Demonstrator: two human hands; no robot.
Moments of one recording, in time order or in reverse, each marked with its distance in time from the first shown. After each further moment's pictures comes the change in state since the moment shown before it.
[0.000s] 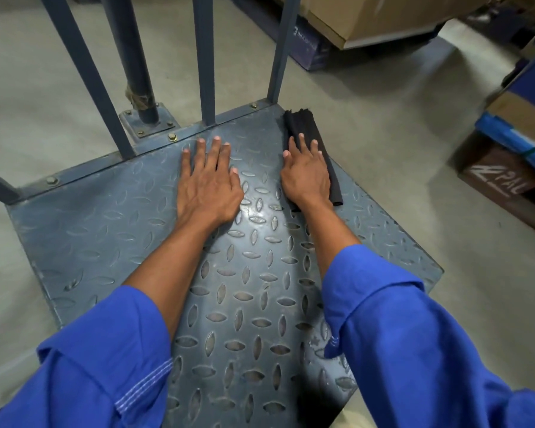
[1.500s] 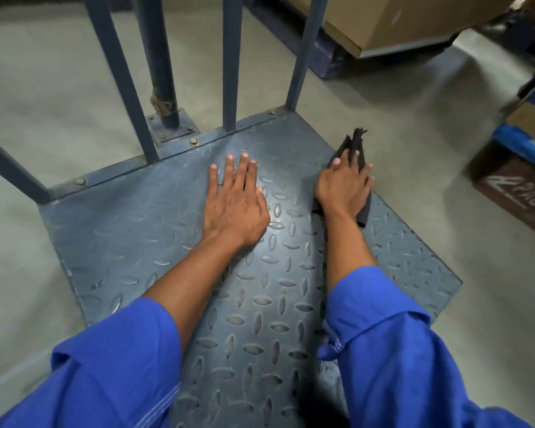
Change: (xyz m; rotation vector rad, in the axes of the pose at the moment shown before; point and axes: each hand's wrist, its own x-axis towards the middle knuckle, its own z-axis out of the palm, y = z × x) left_hand -0.024 0.010 0.002 0.026 -0.030 0.053; right_hand -0.003 0.017 0.001 0.037 0.240 0.380
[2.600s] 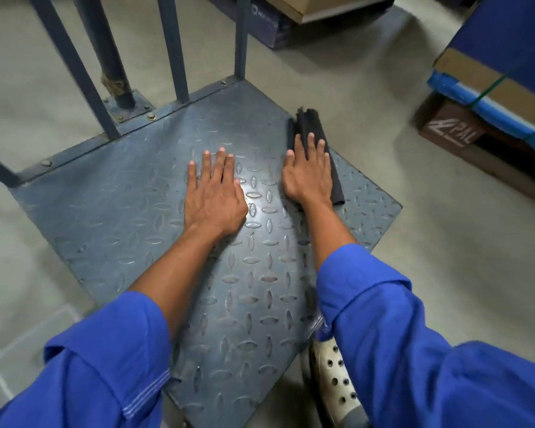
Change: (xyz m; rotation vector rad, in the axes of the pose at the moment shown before) left_hand -0.063 0.025 0.004 -0.034 -0.051 0.073; right_hand -0.066 0.053 -0.030 -0.062 -0.169 -0.159
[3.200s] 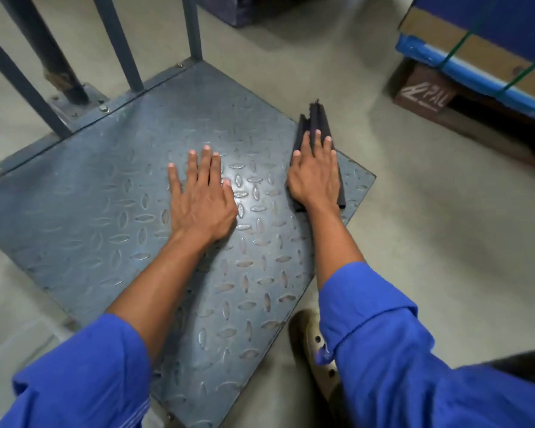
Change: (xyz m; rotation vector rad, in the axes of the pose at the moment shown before) left_hand -0.024 0.027 0.017 0.022 -0.002 0.075; right_hand -0.042 0.061 -0.019 -0.013 0.094 0.105
